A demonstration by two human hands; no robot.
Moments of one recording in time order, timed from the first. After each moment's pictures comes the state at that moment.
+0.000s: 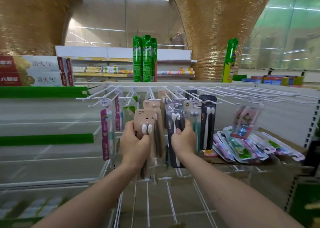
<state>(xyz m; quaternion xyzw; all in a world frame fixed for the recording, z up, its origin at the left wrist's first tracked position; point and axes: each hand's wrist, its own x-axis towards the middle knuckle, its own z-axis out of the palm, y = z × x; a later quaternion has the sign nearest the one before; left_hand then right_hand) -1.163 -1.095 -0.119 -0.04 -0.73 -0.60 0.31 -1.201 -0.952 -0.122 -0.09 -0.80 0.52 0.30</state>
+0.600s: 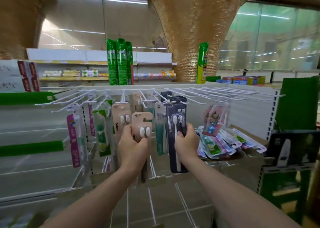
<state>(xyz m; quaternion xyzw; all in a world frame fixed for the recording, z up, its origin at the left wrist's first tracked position) -1.153 -1.012 -0.121 -0.06 -0.73 -0.62 0.28 -1.177 -0.855 -0.130 -0.12 -0.74 0.56 0.35</state>
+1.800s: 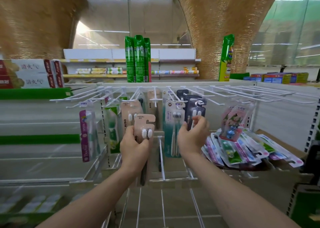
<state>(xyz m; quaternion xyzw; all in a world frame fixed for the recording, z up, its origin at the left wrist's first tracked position) -1.164 -1.017 -0.126 0.00 -0.75 -0.59 0.31 -1.215 -0.863 -0.121 -0.06 -0.70 0.52 0.49</state>
